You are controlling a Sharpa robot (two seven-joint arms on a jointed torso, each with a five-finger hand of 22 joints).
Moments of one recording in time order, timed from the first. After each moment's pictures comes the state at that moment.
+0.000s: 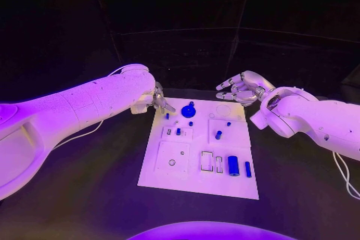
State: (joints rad) left arm 1.32 -0.44 -0.01 0.95 -1.11 0.29 -0.60; left_hand 1.09 -0.04 -0.05 0.28 0.05 0.95 0.06 0.51 0.45 1.30 -0.01 1.06 0.96 1.46 -0.08 1.57 1.31 0.05 1.46 0.02 1.32 1.25; right arm 1.27 -0.79 -0.05 1.45 -0.85 -0.37 0.05; right_hand 1.40 0.00 0.01 0.10 0.36 0.90 0.17 0.10 0.07 1.32 0.08 1.17 1.20 1.46 0.00 1.39 1.27 0.05 1.40 0.11 1.43 1.31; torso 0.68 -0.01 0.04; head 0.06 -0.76
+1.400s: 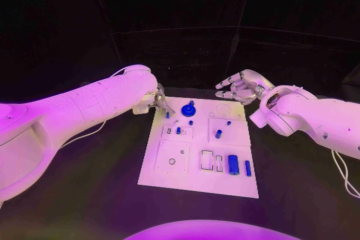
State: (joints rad) left arm 1.31 -0.40 -0.01 0.90 -1.11 0.33 -0.57; left_hand 1.18 0.00 -0.07 0.25 0.05 0.97 0.06 0.51 0.43 1.30 -0.02 1.06 0.96 1.46 -0.08 1.57 1.31 0.05 1.46 0.02 1.32 1.26; right arm 1.27 -0.78 -0.05 1.44 -0.85 -0.36 0.05; right_hand 1.40 0.00 0.01 0.10 0.36 0.90 0.17 0.10 0.07 1.32 0.08 1.17 1.20 1.46 0.00 1.39 1.27 0.05 1.40 0.11 1.43 1.31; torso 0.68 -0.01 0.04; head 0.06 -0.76
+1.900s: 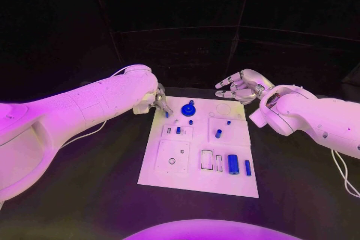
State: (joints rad) left arm 1.31 -0.40 -0.01 0.90 -1.11 0.33 -0.57; left_hand 1.31 0.10 0.02 0.15 0.05 0.97 0.05 0.50 0.42 1.30 -0.02 1.06 0.96 1.46 -0.08 1.57 1.31 0.05 1.46 0.02 1.32 1.26; right arm 1.27 -0.78 -0.05 1.44 -0.85 -0.37 0.05; right_hand 1.40 0.00 0.01 0.10 0.36 0.90 0.17 0.10 0.07 1.32 0.08 1.17 1.20 1.46 0.00 1.39 1.27 0.05 1.40 0.11 1.43 1.31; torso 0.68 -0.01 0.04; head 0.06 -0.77
